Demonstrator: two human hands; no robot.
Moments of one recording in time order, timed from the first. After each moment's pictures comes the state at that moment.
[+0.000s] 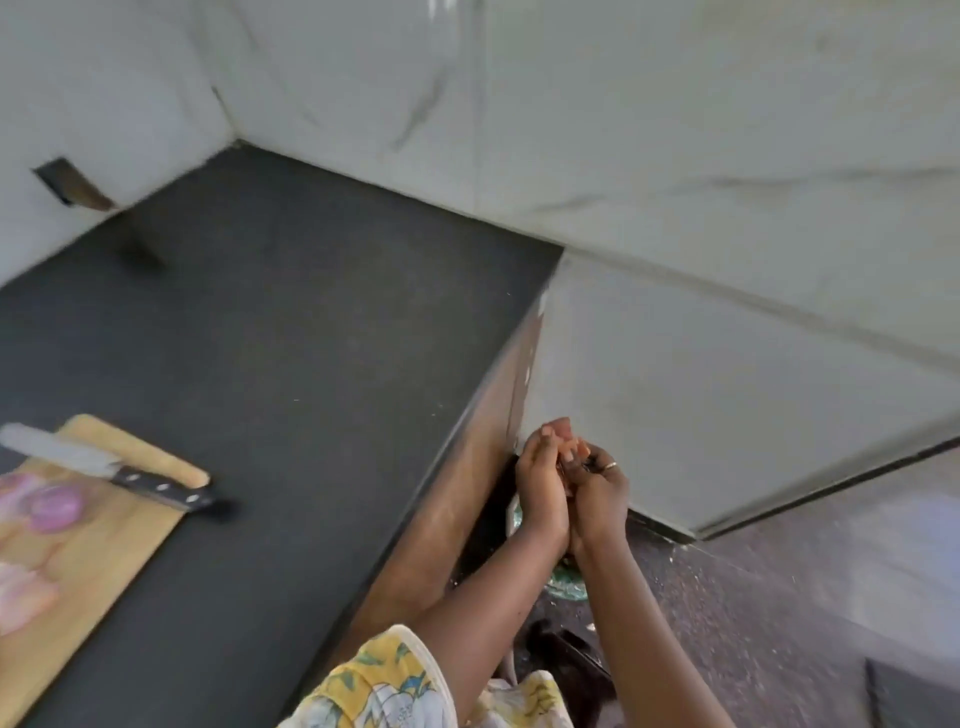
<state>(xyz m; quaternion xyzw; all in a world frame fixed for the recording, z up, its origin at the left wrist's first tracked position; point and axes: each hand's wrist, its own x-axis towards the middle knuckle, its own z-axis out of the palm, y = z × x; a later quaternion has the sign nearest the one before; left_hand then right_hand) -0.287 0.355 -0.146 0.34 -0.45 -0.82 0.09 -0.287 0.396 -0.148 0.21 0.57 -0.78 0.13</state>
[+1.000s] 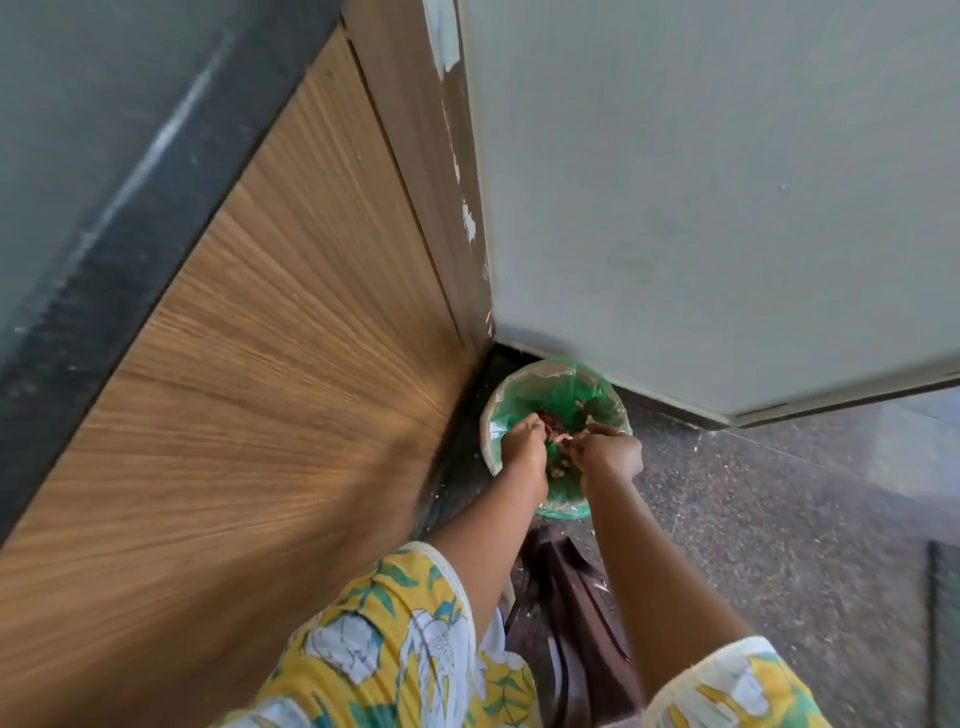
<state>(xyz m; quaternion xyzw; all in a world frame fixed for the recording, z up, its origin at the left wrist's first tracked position) -0.355 0.399 -0.452 0.57 -0.41 -0.69 -0.15 -0.373 0.473 -0.467 0.49 0.66 -0.52 0.22</state>
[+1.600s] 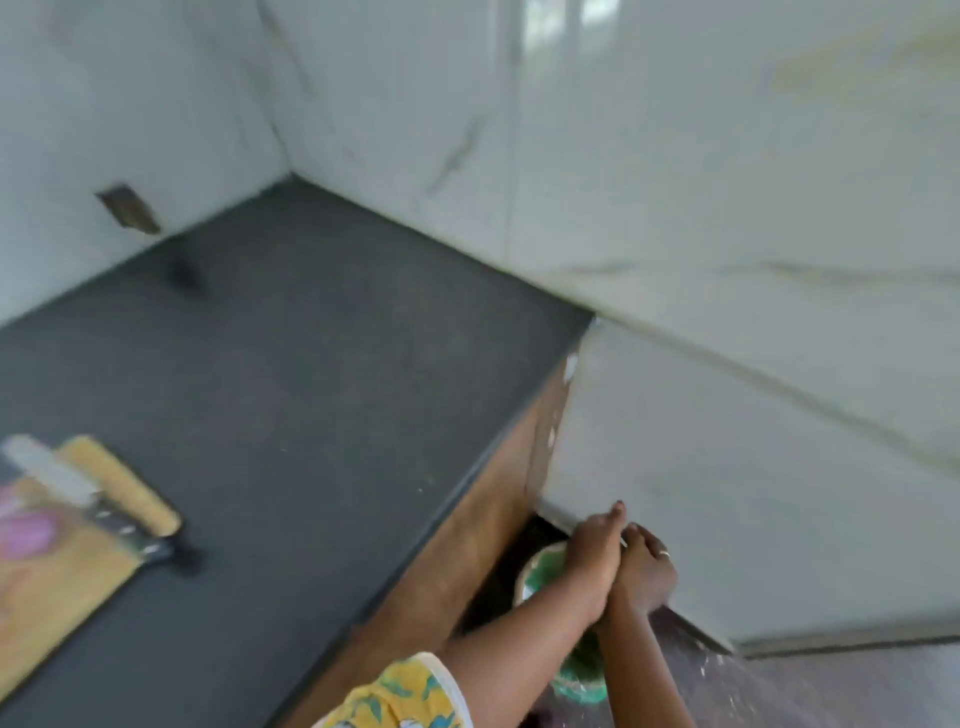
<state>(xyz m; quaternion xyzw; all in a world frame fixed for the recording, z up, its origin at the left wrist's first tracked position) -0.359 0.381 -0.180 0.38 -0.61 -0.68 -0.11 -0.367 0.423 -0.211 0.32 0.72 -0.61 0.10</state>
